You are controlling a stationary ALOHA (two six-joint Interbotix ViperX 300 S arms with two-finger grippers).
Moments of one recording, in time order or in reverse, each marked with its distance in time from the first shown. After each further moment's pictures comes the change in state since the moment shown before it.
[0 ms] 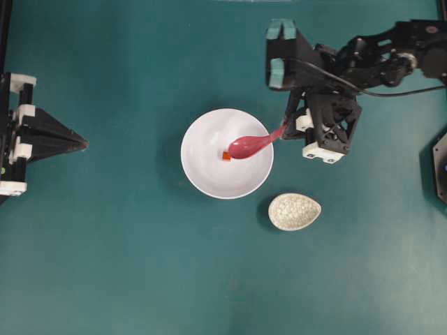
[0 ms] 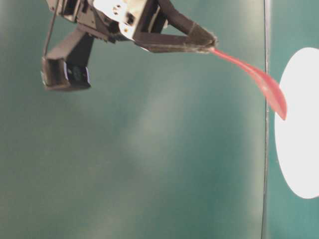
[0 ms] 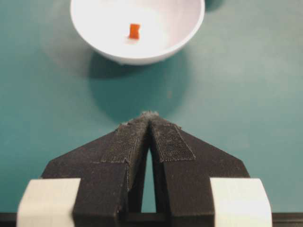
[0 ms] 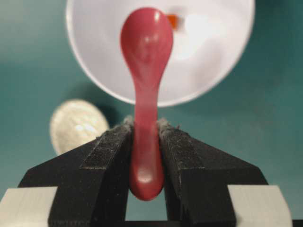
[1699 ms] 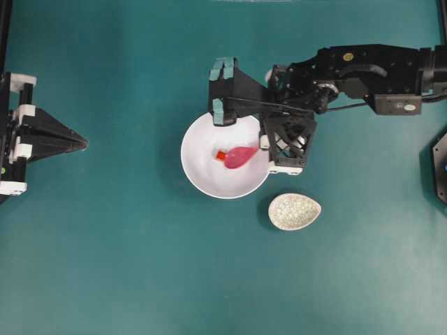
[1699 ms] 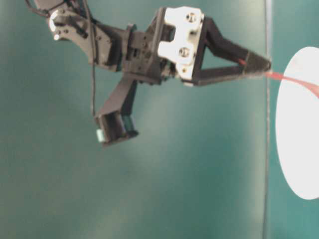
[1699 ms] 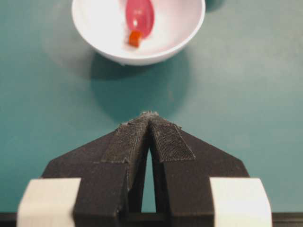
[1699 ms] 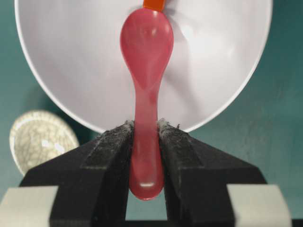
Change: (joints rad) left arm 0.000 0.000 0.002 0.005 0.000 0.005; right arm 0.072 0.241 -0.147 -0.118 0.043 0.054
